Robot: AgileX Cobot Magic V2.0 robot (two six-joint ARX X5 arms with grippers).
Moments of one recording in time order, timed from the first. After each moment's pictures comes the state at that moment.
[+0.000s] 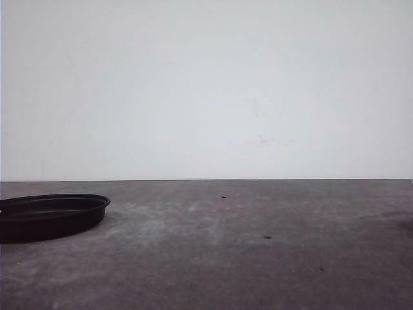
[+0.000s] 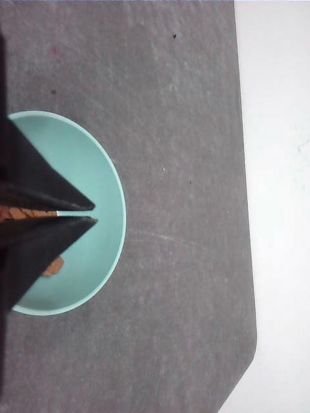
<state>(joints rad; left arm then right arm) -0.08 0.01 0.09 -0.37 0.08 -0.05 0.02 0.01 0.02 -0.17 0.00 0.13</state>
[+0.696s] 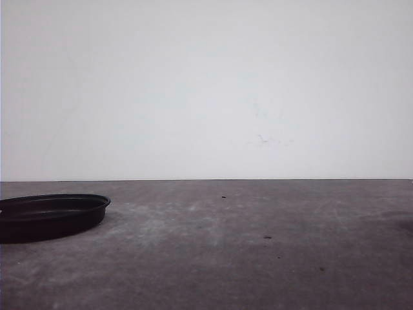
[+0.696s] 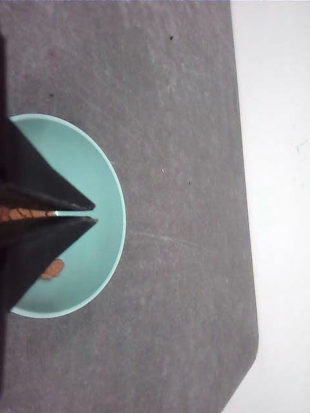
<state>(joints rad) -0.08 0.01 0.09 -0.36 0.11 -0.21 0.02 0.01 0.02 -0.17 0.00 0.16</state>
